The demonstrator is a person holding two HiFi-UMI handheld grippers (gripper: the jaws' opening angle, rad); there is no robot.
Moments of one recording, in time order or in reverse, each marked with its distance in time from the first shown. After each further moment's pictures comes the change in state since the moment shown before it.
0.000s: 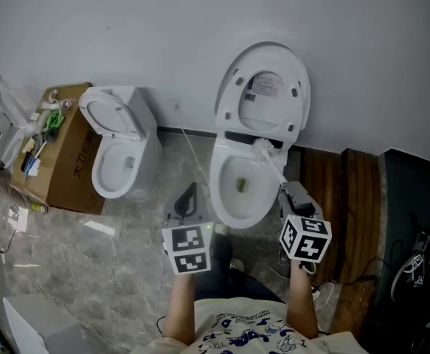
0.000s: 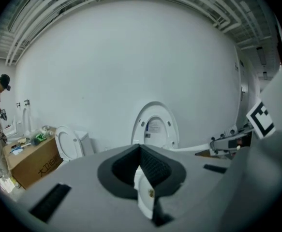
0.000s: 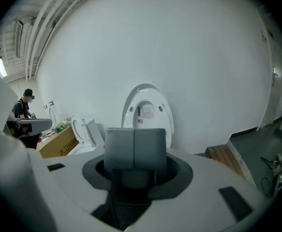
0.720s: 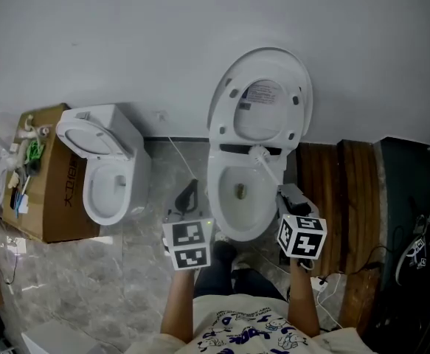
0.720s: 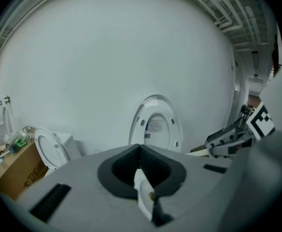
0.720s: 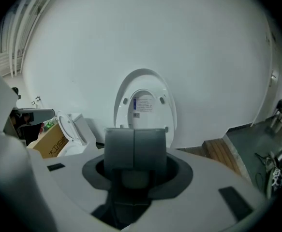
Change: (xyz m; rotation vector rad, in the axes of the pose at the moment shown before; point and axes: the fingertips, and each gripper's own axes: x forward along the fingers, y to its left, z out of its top) left arm 0.131 0.041 0.027 0.037 0.066 -0.142; right arm 0.100 0.014 0.020 0.032 0.127 -0.094
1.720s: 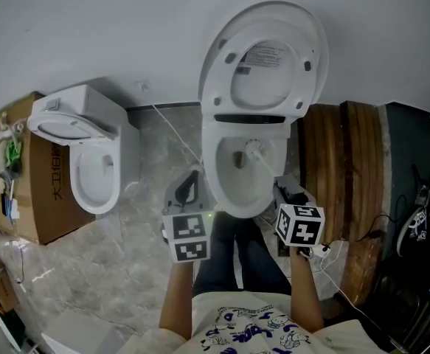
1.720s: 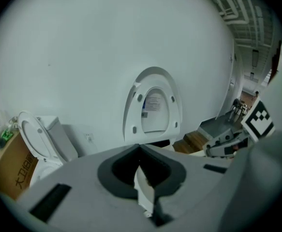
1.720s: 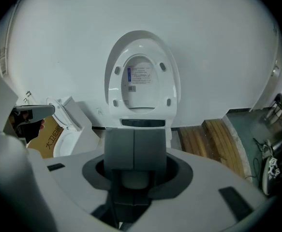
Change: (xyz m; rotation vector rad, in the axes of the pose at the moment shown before) left arm 0.079 0.006 -0.073 0.016 0.191 -0.109; right arm 0.076 0.002 -0.070 0.056 0.243 -0.028
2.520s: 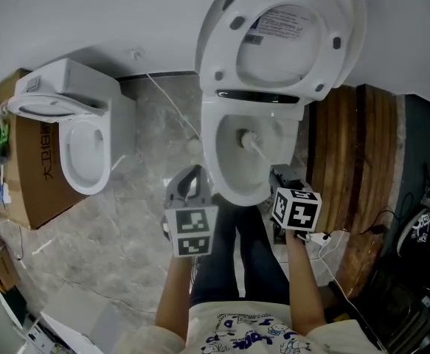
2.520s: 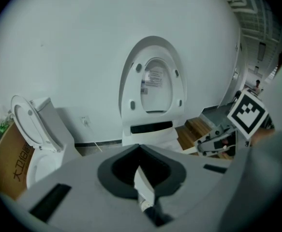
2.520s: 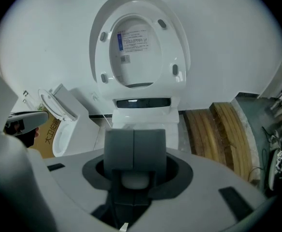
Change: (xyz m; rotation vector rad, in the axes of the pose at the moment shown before) left arm 0.069 -0.011 -0.080 0.006 0.152 -0.001; right arm 0.104 -0.013 -0.051 0.037 0.172 0.048
